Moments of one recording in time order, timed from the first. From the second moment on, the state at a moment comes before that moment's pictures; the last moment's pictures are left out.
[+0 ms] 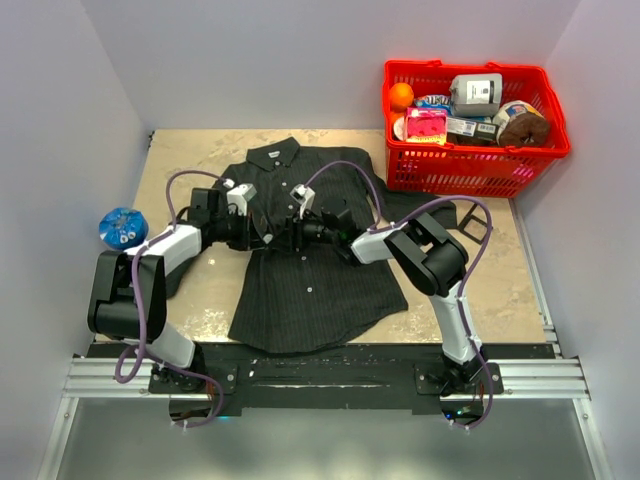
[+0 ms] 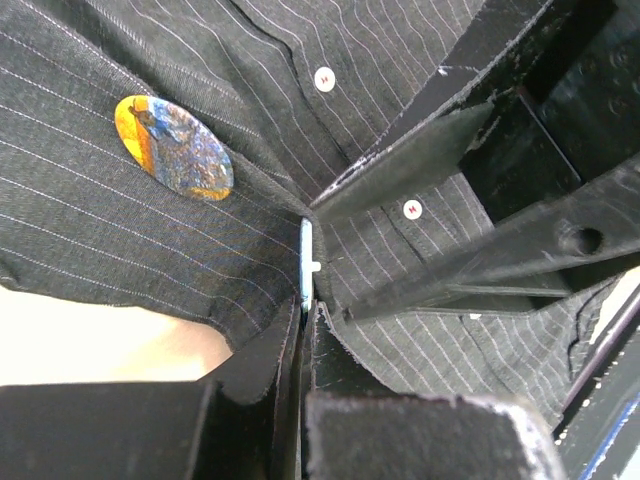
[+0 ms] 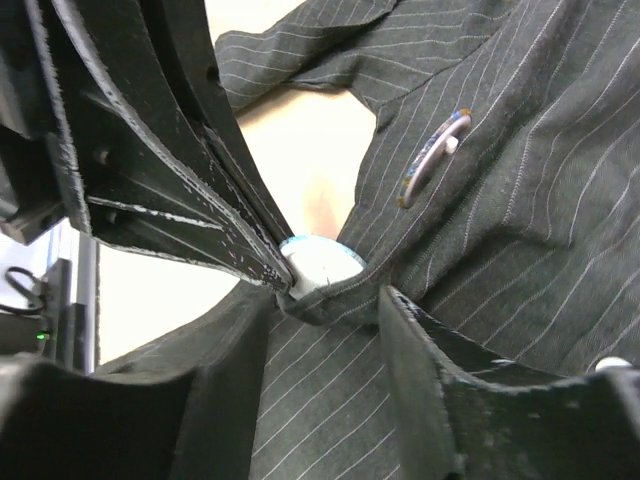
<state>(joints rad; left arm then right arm) -0.11 1.57 0.84 -0.17 0.64 -0.03 0.72 2.17 1.17 0.75 -0.57 0.46</state>
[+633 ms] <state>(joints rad) -0.11 1.56 0.60 0.28 0.72 -0.40 0.65 2.17 0.97 1.03 -0.63 0.70</state>
